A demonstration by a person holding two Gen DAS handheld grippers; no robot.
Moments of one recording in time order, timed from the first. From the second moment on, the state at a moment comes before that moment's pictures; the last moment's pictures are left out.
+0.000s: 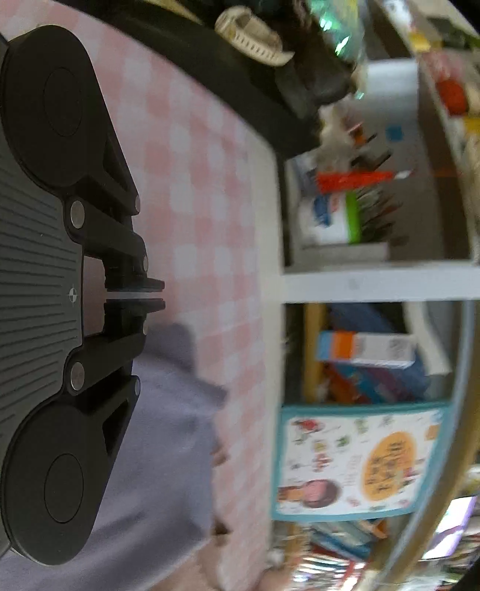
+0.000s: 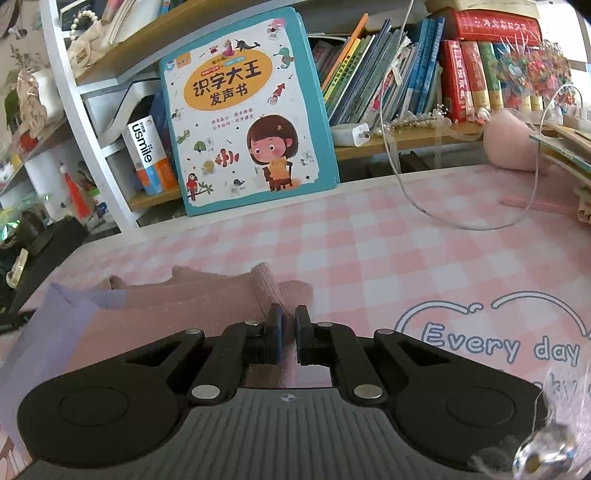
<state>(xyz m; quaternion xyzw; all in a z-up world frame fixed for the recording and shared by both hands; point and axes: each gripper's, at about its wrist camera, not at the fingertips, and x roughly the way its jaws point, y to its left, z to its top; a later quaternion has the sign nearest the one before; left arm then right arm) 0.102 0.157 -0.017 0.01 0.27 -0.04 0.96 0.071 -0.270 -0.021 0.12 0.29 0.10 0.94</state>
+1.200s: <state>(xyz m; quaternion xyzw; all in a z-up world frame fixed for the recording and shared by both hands) 0.088 0.171 -0.024 -0.14 0.33 -0.14 0.92 0.037 -0.298 -0.019 0.19 0.34 0.14 0.91</state>
